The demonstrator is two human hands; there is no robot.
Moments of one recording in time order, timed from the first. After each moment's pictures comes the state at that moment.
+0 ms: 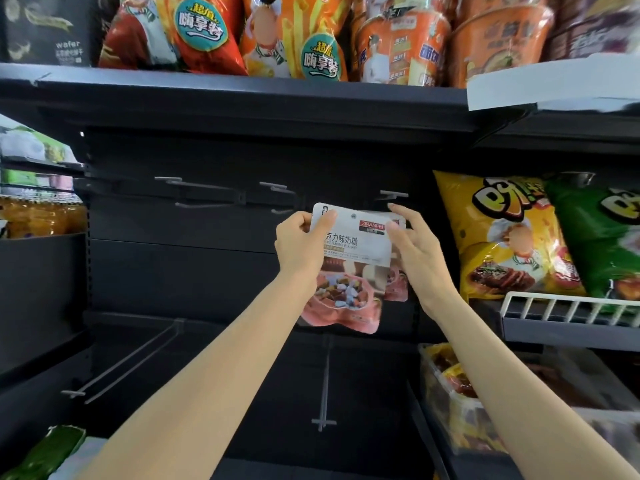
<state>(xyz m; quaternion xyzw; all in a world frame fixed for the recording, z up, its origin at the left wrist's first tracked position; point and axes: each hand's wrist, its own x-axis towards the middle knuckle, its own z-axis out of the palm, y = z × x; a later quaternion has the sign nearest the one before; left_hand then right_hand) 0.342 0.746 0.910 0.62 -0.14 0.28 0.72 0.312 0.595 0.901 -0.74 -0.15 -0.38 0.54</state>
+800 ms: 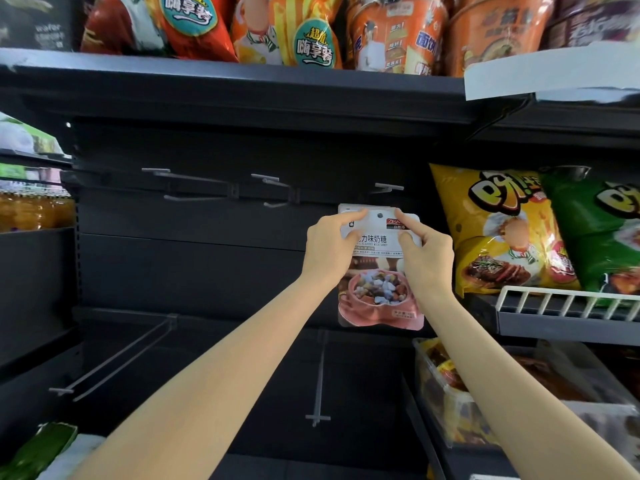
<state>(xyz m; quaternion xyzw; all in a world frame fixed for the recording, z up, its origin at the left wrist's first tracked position) 0.349 0.716 0.905 0.75 -0.28 0.32 0.52 0.329 0.584 0.890 -0.72 -0.03 -0.47 0.51</state>
